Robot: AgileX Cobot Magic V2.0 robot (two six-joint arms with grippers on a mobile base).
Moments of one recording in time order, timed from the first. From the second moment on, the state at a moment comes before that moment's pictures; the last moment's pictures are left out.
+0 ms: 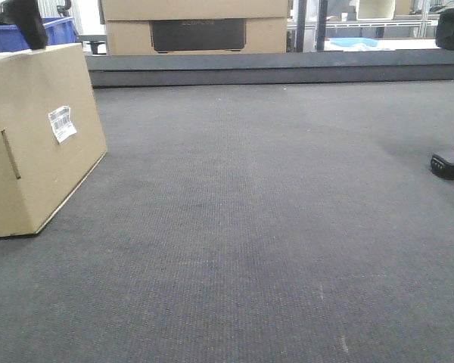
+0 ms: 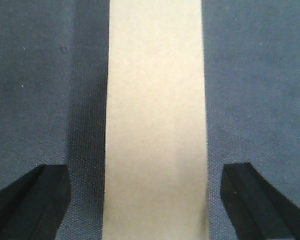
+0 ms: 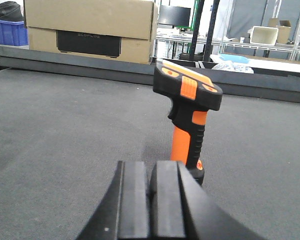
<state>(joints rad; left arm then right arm) -0.19 1.54 -1.38 0.07 0.95 -0.29 0.01 0.00 0.00 0.02 0.06 -0.05</state>
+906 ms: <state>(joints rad) -0.20 1.63 -1.39 -0.02 1.01 -0.29 0.01 0.00 0.00 0.02 0.06 -0.05</state>
